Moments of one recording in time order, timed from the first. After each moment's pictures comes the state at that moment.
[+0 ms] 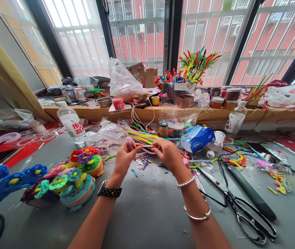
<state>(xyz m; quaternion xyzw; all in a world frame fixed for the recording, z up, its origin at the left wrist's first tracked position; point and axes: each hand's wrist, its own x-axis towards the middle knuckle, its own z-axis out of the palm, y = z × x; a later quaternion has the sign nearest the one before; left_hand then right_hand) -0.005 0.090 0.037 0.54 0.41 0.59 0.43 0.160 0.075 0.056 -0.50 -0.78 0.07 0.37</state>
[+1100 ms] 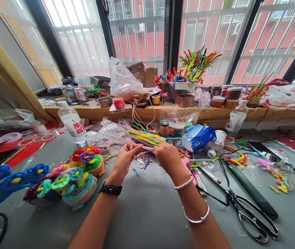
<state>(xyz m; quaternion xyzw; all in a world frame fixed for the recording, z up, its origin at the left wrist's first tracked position) -0.006 0.091 0.036 0.39 0.37 0.60 0.59 0.144 0.061 0.066 -0.55 -0.81 -0.16 0.13</state>
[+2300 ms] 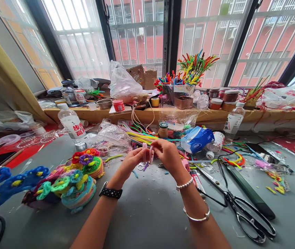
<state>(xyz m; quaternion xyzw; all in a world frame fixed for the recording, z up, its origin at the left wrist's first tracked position) 0.001 0.084 0.040 0.58 0.36 0.42 0.60 0.153 0.070 0.062 -0.48 -0.74 0.14 0.45</state>
